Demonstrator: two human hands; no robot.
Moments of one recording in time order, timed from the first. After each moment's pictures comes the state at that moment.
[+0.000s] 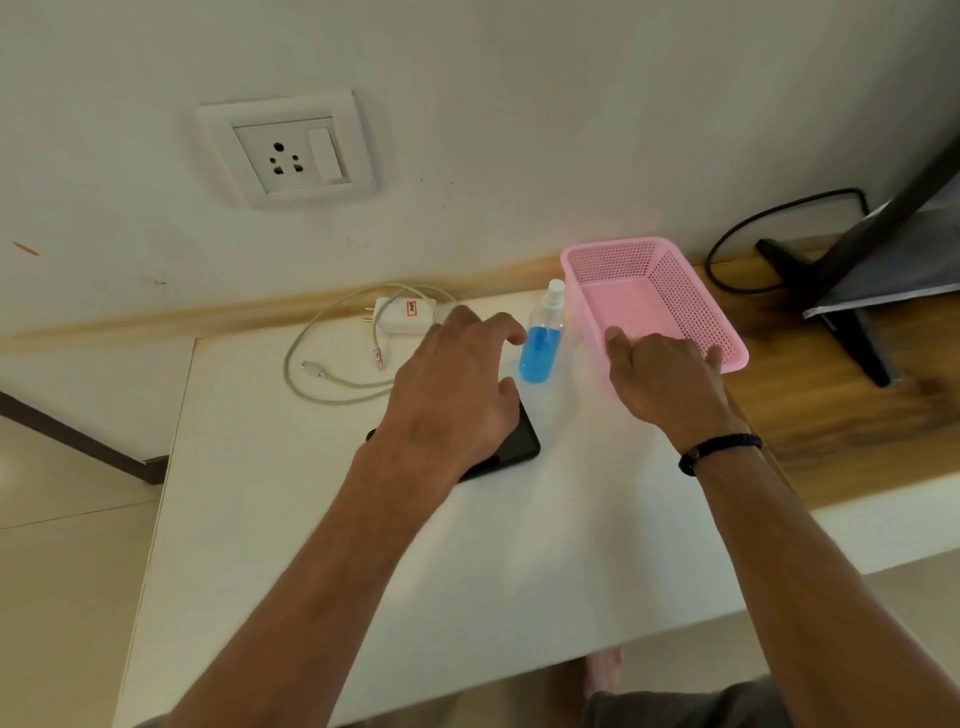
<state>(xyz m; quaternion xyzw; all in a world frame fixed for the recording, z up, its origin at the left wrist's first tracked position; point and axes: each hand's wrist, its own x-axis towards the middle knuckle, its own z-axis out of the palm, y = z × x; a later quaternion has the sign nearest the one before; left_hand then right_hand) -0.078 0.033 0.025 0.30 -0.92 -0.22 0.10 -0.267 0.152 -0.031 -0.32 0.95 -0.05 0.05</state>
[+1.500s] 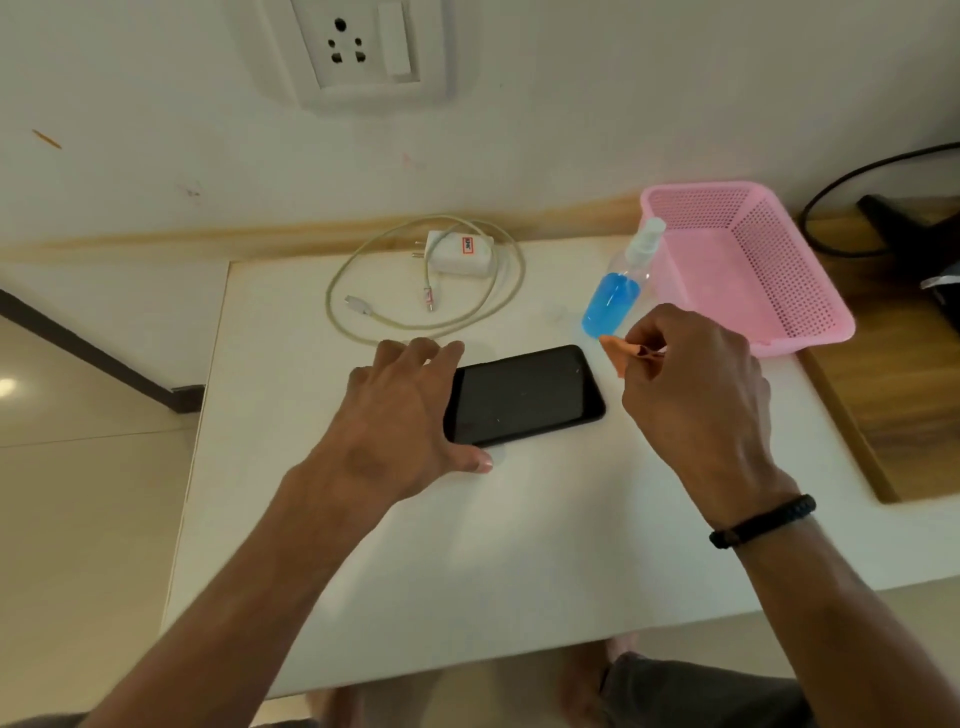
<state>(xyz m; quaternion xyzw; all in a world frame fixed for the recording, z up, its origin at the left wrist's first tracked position) 0.005 -0.004 -0.029 0.33 -0.92 -0.16 -0.11 -0.178 0.141 -0.029 -0.34 0.92 -0.20 -0.02</state>
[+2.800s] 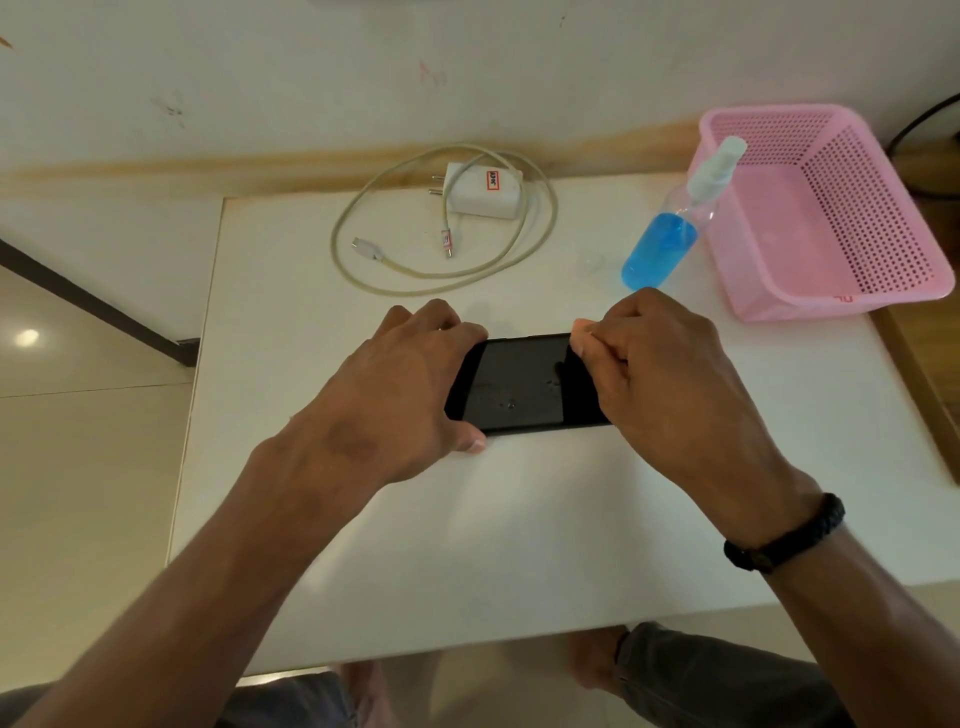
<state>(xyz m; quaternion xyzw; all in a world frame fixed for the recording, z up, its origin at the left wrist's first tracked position) 0.021 -0.016 -0.045 0.27 -0.94 -0.21 -0.07 -0.143 0.124 -0.041 -0.47 0.86 -0.16 0.11</state>
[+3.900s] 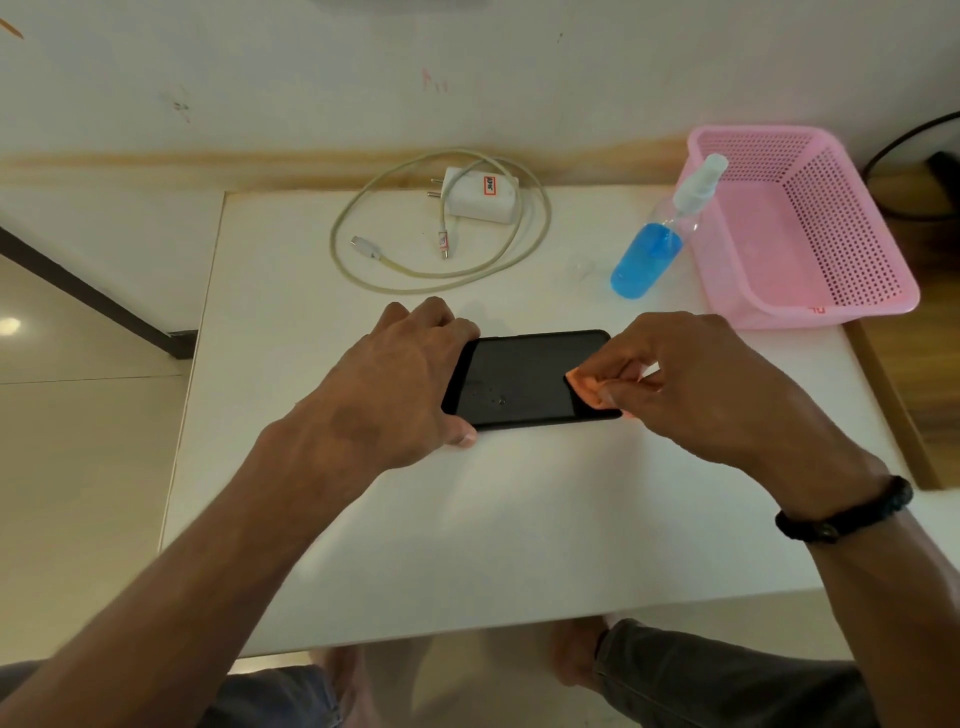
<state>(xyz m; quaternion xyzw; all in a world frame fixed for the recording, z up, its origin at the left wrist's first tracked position) 0.018 -0.016 -0.045 0.29 -0.93 -0.20 -0.10 -0.180 0.143 -0.029 -0.49 0.82 -0.15 0.26</state>
